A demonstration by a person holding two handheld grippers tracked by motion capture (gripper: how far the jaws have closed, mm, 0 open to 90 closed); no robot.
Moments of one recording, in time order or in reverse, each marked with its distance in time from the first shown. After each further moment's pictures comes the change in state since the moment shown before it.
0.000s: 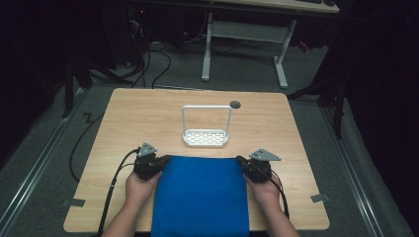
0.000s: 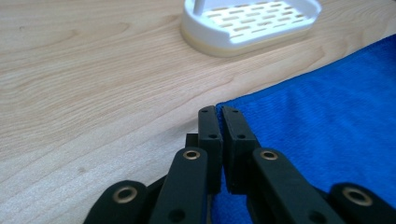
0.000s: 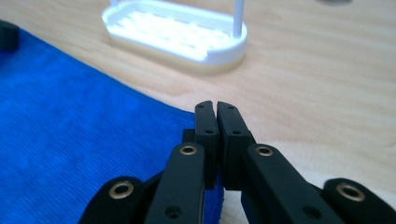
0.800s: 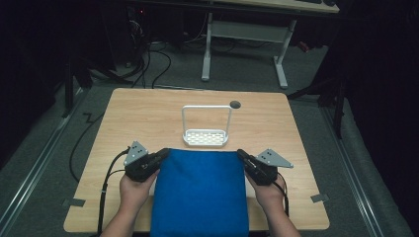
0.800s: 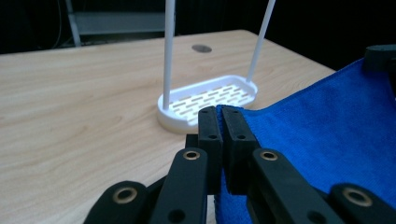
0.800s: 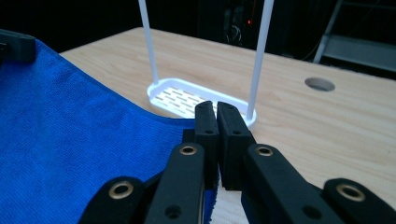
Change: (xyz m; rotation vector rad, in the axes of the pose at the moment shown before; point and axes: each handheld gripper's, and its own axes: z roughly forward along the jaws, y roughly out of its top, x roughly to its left) left arm -0.031 0.027 -0.058 -0.243 -0.019 0.074; right arm 0.023 0.029 -0.048 -0.229 0.028 -0.065
